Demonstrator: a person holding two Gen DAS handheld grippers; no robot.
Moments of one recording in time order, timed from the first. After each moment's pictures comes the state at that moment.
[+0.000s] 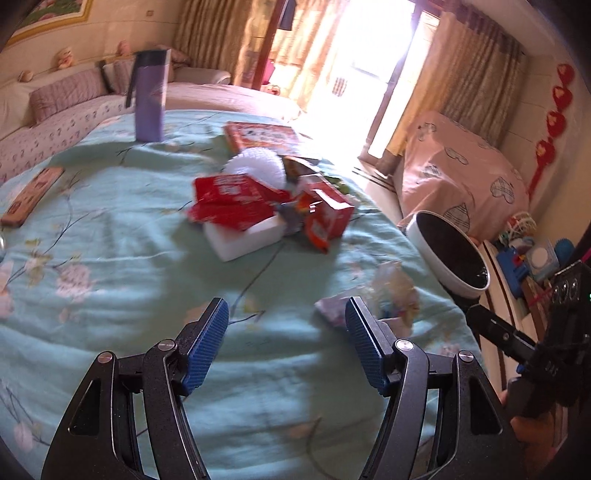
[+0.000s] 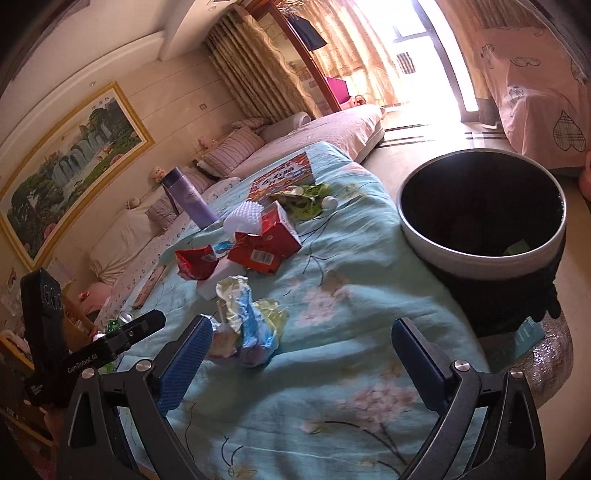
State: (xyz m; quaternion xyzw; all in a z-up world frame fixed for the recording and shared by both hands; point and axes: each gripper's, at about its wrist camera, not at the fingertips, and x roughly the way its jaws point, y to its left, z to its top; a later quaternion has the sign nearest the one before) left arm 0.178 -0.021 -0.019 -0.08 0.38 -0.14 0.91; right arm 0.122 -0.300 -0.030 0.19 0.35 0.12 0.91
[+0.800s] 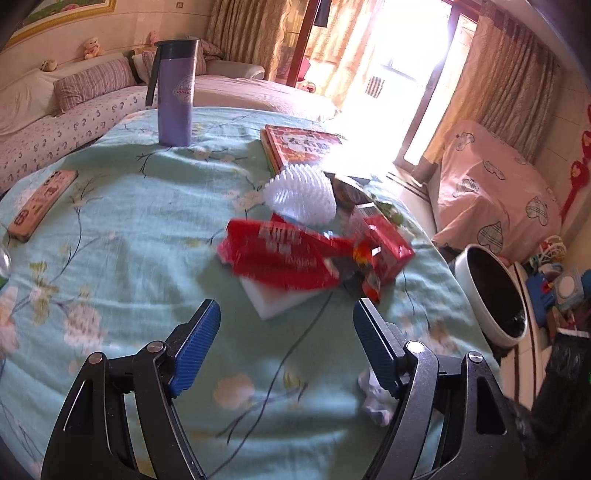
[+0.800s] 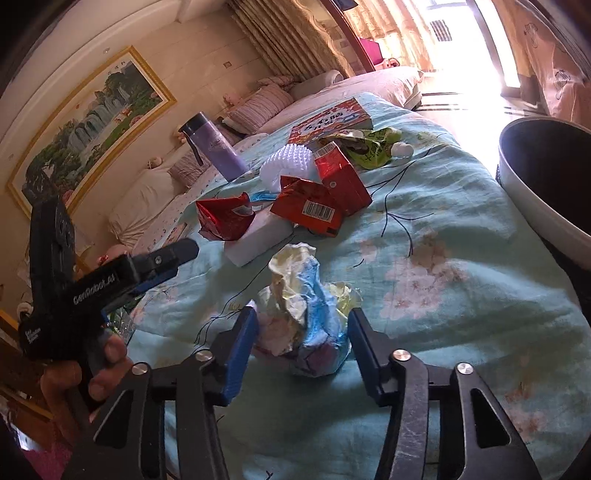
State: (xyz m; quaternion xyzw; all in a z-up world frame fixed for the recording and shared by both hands) left arm 0.255 -0.014 -0.017 -0.08 0.39 -0.08 0.91; right arm 0.171 -0.245 -0.058 0.18 0.41 0.19 0.87
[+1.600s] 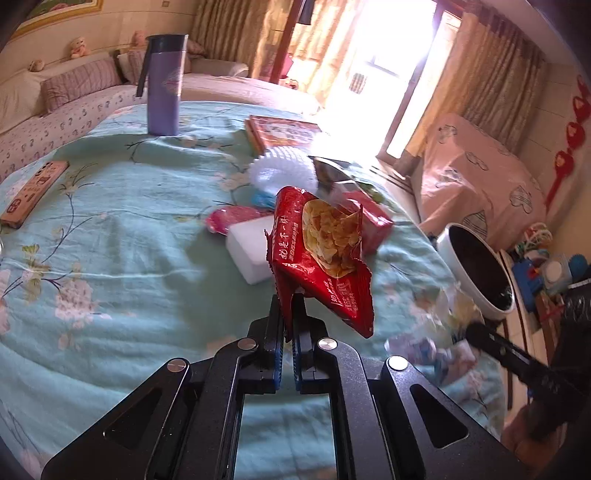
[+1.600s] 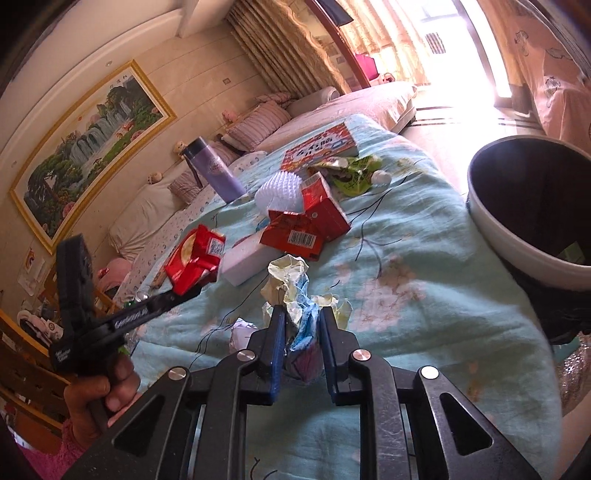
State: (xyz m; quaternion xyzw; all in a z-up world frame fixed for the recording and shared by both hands) left arm 0.211 -0.015 -0.026 -0.08 0.39 -0.12 0.91; right arm 0.153 -0.284 -0.032 0.20 0.38 0.17 0.89
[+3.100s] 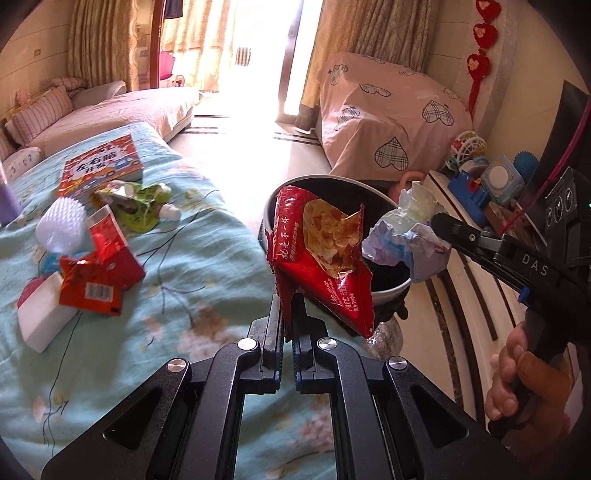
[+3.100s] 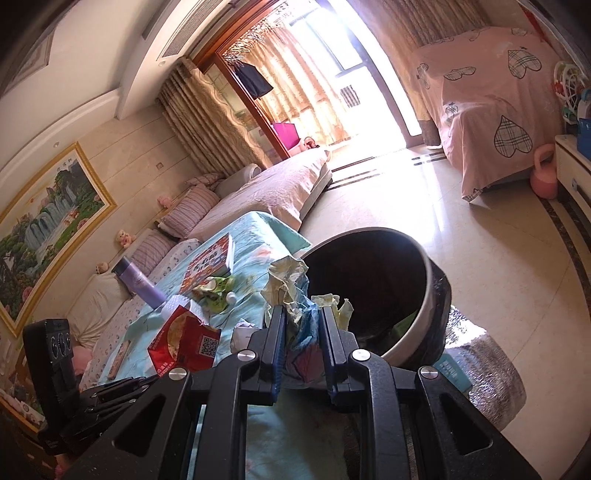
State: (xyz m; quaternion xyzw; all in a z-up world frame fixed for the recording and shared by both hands) left arm 0.216 -0.242 -0.003 0.05 0.40 -0.28 0.87; right arm 0.138 -0.459 0.001 0.25 0.29 0.02 0.92
